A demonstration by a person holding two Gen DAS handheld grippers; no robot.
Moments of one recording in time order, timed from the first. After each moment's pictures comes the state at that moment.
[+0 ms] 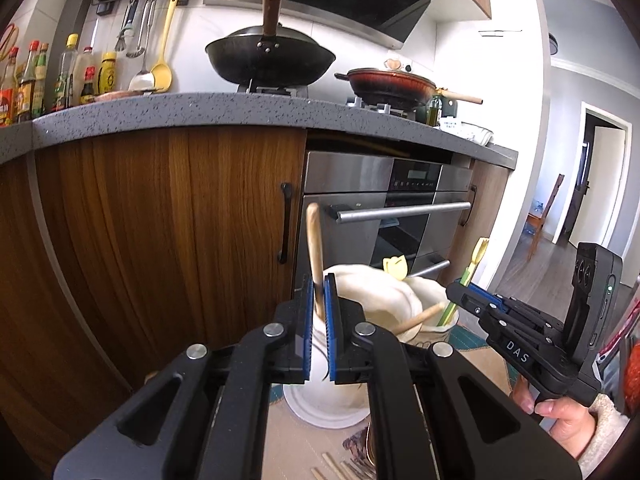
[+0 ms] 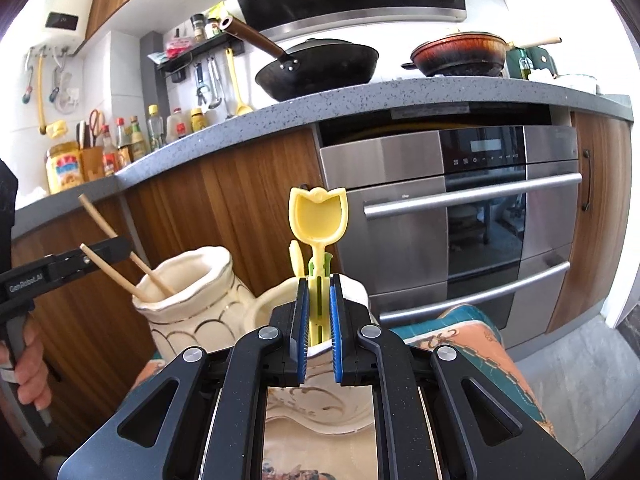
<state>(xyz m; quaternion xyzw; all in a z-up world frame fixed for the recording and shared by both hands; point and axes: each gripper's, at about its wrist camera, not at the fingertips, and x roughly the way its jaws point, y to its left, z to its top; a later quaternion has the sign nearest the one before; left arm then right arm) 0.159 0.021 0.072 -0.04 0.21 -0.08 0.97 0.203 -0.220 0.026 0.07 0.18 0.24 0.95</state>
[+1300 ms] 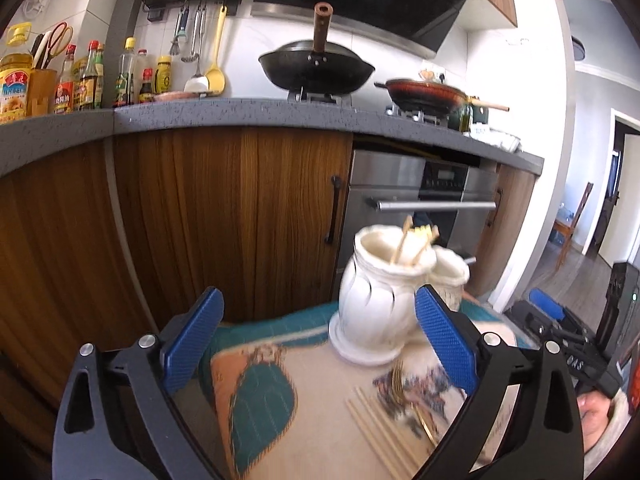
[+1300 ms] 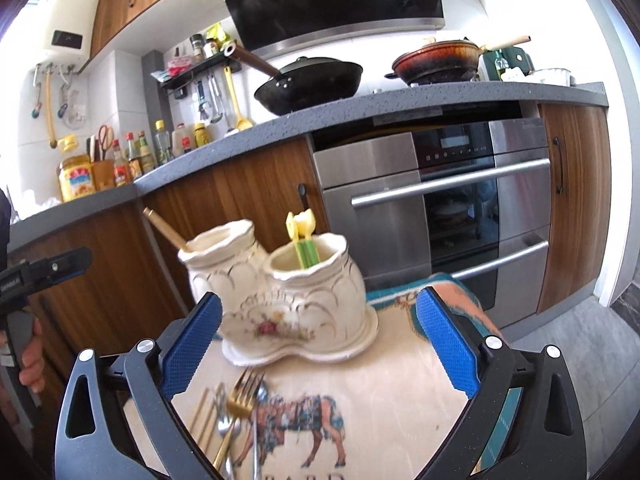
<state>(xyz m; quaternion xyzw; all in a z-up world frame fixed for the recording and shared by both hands) 0.068 0.047 0.070 -0.04 0.21 -0.01 0.98 0.123 -0.259 0.014 0.09 0.17 0.23 0.95</state>
